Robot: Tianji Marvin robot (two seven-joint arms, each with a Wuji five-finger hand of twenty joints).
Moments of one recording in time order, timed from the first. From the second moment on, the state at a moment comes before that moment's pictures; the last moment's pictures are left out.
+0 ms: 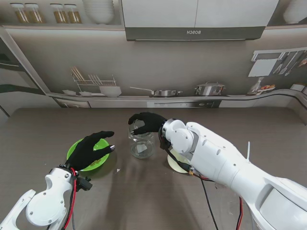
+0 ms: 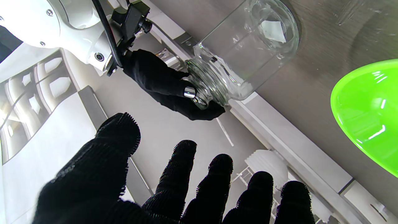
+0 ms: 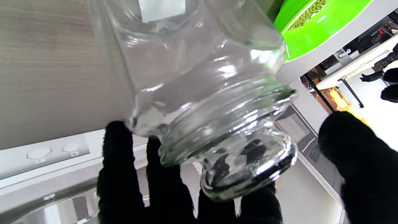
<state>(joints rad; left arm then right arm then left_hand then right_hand) 1.82 -1.13 -1.45 -1.85 0.34 -0.13 0.04 -0.73 -1.32 0.47 -0.93 -0.27 -0.10 0.04 0.72 -0.34 0.44 -0.05 0.61 0.21 0.12 0.28 0.55 0.31 0.05 0.22 0.26 0.37 0.06 0.27 0.04 0.35 0.16 0.47 0.15 -0.47 0.94 -0.06 0.31 -0.18 0.56 0.49 0.36 -0.02 0.39 0.35 0.53 0.27 0.08 0.26 0.31 0.36 0.65 0.62</state>
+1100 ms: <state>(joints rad) 1.83 -1.13 -1.46 -1.85 0.34 -0.13 0.05 -0.77 -1.30 0.48 -0.95 -0.19 -0.19 0.08 0.72 -0.33 0.43 -0.05 0.61 0.21 0.12 0.28 0.55 0.31 0.05 0.22 0.26 0.37 0.06 0.27 0.04 0.35 0.16 0.47 0.15 -0.46 0.94 -0.06 0.28 -0.21 0.54 0.49 0.33 -0.02 0.38 0.35 0.47 0.31 -0.01 0.25 0.27 0.38 0.65 0.57</state>
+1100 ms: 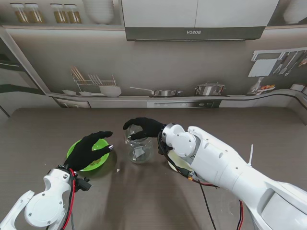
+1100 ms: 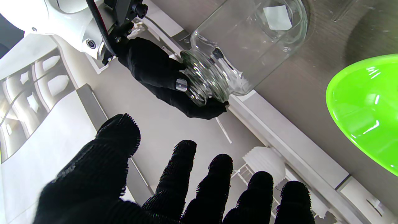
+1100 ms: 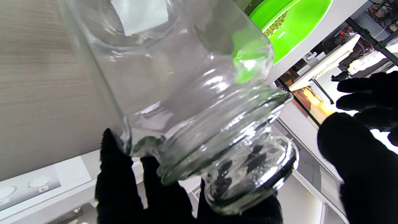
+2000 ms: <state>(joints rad) 1.83 -1.13 -1.46 -1.85 0.34 -0.13 0.04 -0.86 -1.22 0.52 -1.12 -0.24 -0.25 0.15 0.72 -0.33 0.43 -0.05 0.61 0.21 0.12 0.28 0.55 0.31 0.05 0.22 0.26 0.37 0.06 0.27 0.04 0.35 0.16 0.47 0.15 -0.46 0.94 -0.06 0.28 -0.22 0.55 0.49 0.33 -0.03 0.39 0.35 0.47 0.31 -0.01 0.25 0.27 0.38 0.65 0.54</state>
